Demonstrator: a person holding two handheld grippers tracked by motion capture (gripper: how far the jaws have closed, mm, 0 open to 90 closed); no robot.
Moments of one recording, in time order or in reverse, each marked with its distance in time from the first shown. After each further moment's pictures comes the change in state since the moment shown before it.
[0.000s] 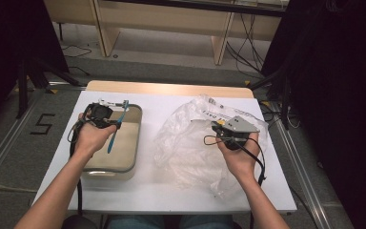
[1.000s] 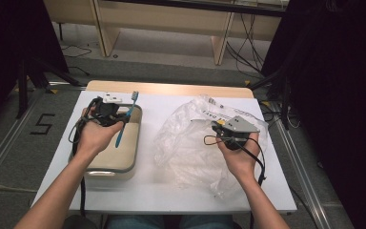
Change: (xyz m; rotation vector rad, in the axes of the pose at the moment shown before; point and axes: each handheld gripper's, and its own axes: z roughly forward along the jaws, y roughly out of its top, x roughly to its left) left arm -0.034 0.021 -0.037 -0.137 -0.050 0.071; right arm 0.000 0.000 0.000 -0.001 -0.002 -0.001
